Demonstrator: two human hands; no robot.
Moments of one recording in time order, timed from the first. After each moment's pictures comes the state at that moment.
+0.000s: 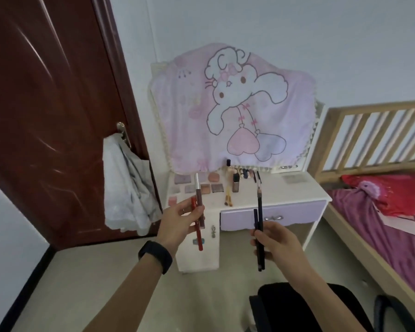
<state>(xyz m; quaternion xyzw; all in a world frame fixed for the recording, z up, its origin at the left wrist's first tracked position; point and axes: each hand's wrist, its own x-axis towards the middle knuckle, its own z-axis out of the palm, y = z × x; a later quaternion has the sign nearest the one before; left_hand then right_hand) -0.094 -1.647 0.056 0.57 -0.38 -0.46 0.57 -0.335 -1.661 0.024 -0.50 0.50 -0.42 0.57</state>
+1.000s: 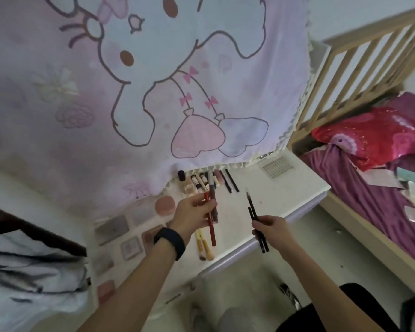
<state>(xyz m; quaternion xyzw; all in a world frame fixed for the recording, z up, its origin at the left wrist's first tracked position) -0.106 -2.180 -0.070 0.57 -0.37 -0.66 0.33 -0.330 -2.126 -0.158 -0.33 0.73 -0.33 0.50</state>
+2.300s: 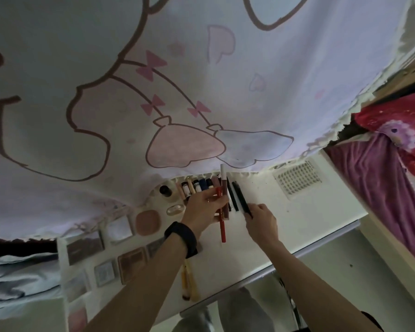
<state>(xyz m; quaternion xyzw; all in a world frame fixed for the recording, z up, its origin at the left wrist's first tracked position) -0.202 -2.353 -0.145 0.62 -0.32 -0.67 0.26 -0.371 -2.315 -0.297 -0.54 0.78 -0.08 0.30</state>
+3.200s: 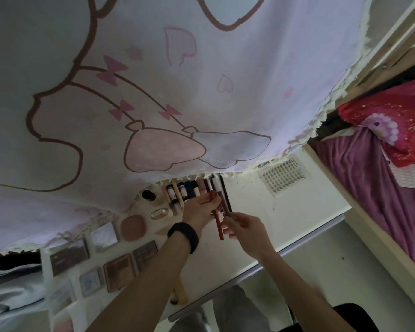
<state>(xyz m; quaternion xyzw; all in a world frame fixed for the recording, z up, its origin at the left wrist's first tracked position) -0.238 -2.354 -0.181 0.65 -0.25 -0.67 0.27 -0.373 -2.288 -0.208 -0.36 0.67 -0.29 0.58</state>
